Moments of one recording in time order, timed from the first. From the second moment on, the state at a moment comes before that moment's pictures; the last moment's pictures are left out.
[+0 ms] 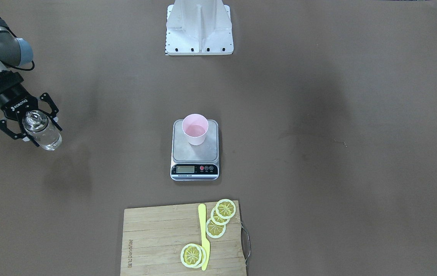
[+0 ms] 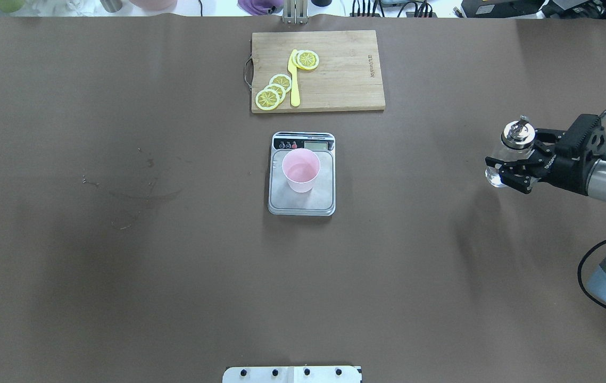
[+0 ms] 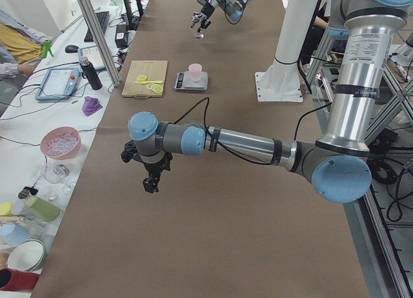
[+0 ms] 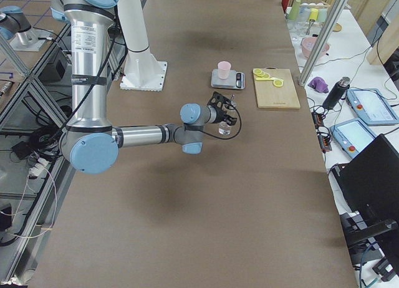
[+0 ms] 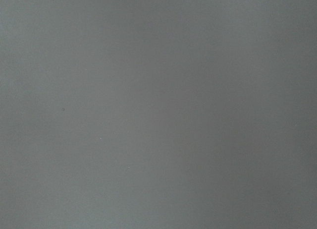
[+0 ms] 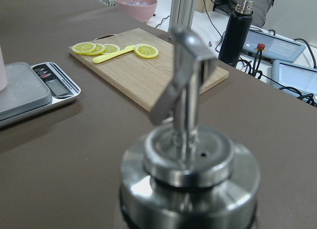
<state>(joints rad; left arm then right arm) -1.48 -1.72 -1.60 -1.50 -2.35 0.20 0.79 -1.60 1.52 0.02 1.72 0.42</state>
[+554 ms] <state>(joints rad) -1.48 -1.72 -1.61 -1.50 -2.35 0.20 0.80 -1.59 1.44 0.14 1.72 0.49</state>
